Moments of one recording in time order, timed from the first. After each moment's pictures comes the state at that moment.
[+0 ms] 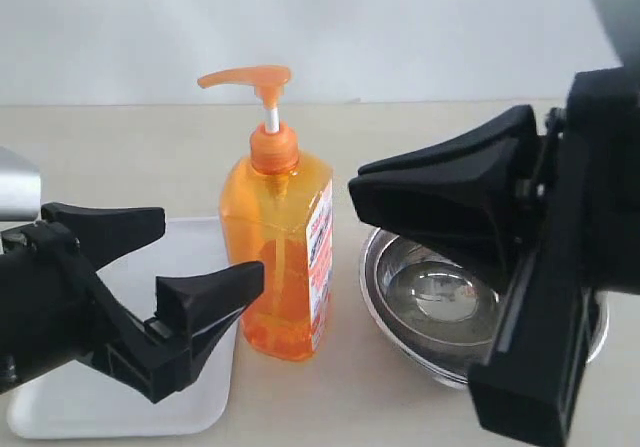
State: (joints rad) left arm -0.92 1.07 -0.31 -0.48 -0.40 0.22; right arm 0.94 0.83 -0.67 0.54 0.28 -0.59
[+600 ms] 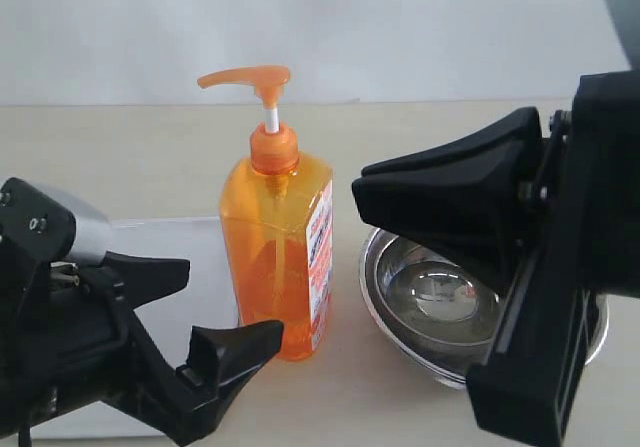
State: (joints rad) left arm -0.92 1.17 -0.31 -0.36 -0.34 0.09; right arm 0.94 0.83 -0.66 0.54 0.27 -0.58
